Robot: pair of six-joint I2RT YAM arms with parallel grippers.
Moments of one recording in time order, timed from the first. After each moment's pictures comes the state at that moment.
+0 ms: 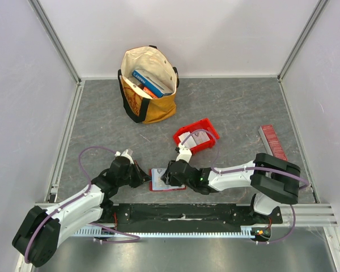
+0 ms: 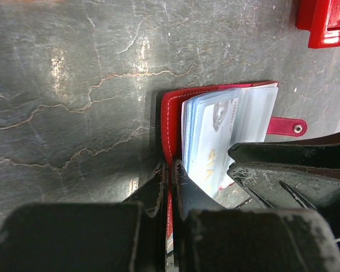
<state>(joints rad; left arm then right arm) -0.56 0.82 0.12 -0.04 0.19 -0.99 1.22 1.62 0.68 0.23 0.31 1.07</state>
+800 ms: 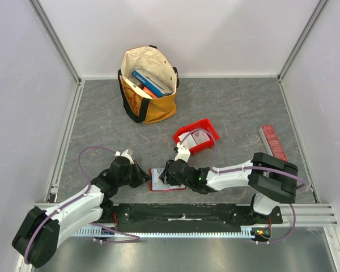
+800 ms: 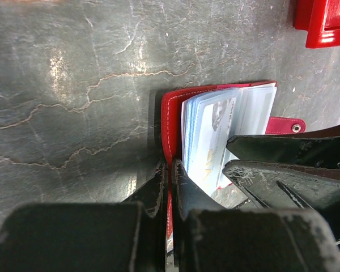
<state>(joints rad) -0.56 0.81 0.12 -0.05 0.19 -0.99 1.22 1.64 0.69 0.24 0.32 1.05</state>
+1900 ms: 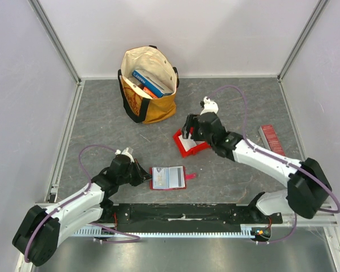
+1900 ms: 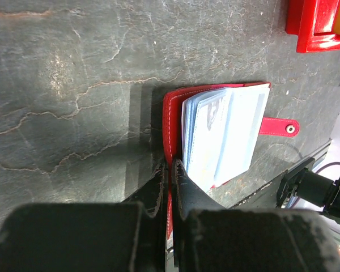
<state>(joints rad) -0.56 0.83 0.16 -0.06 0.19 -0.99 0.81 1.35 0.92 -0.08 0.30 0.62</state>
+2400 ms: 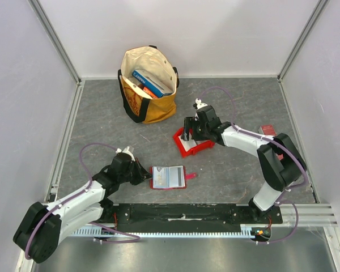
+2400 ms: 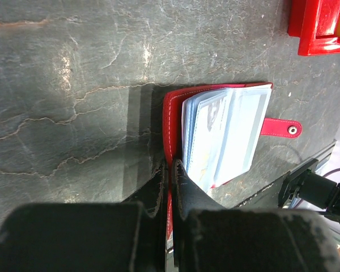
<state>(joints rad) -0.56 0.87 0.19 -0.07 0.19 -0.97 0.58 1.67 1.01 -0.11 -0.06 0.46</state>
